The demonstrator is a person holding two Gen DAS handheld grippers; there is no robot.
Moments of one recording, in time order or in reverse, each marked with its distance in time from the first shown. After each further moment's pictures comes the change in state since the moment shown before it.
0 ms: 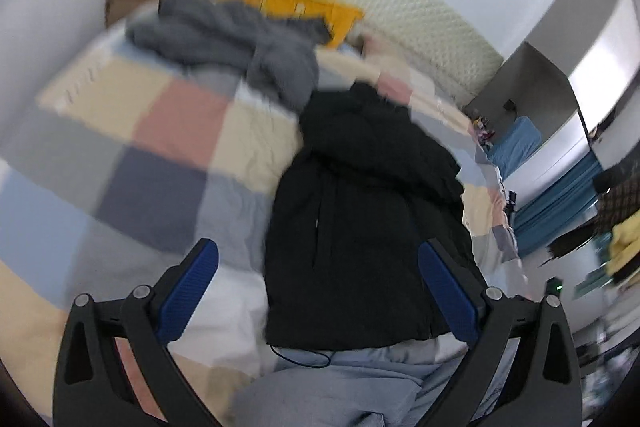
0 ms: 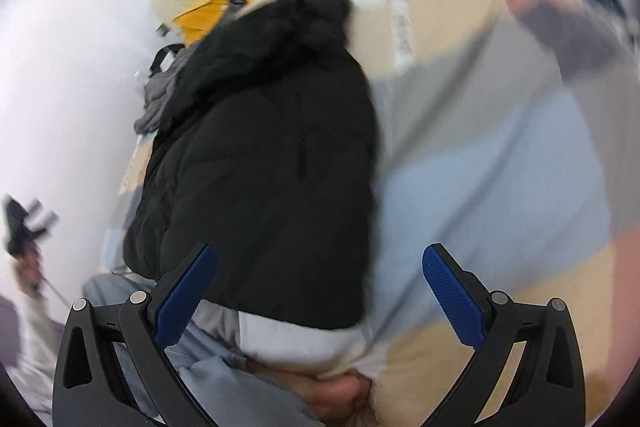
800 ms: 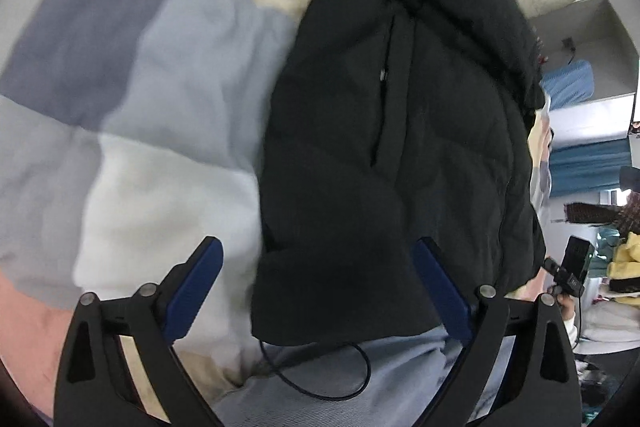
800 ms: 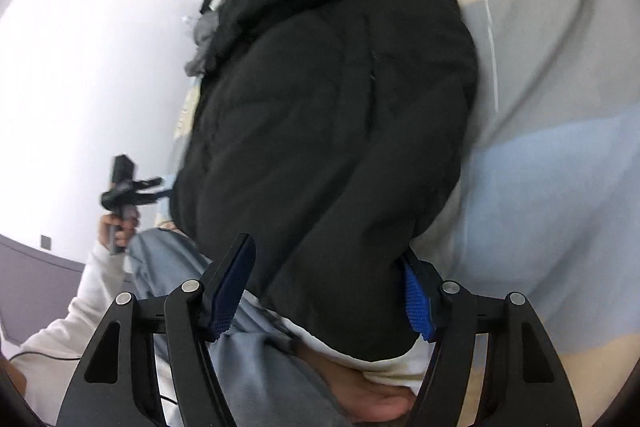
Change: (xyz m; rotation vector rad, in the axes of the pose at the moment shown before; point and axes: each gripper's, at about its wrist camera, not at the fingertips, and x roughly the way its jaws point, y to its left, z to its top) left arm 0.181 0.030 -0.067 -0.143 0.514 0.046; right arm 0.072 0.019 0.026 -0.064 0.268 0.254
